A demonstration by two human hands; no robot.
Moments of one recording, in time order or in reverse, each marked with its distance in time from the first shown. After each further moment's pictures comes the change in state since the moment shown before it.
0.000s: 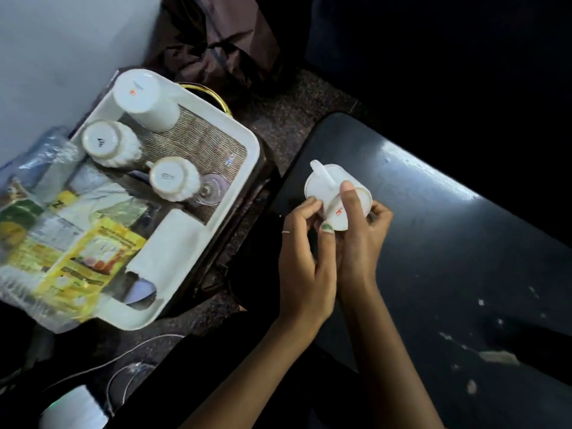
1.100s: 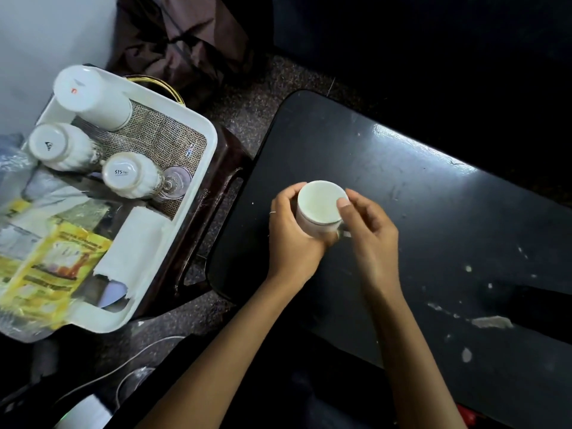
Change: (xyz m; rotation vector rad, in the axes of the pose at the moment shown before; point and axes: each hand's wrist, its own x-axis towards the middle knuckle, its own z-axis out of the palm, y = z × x) left_hand 0.007 -0.021 0.036 0.117 -0.110 -0.157; right_hand 0.010 -0.006 -0.083 -0.335 -0.125 -0.204
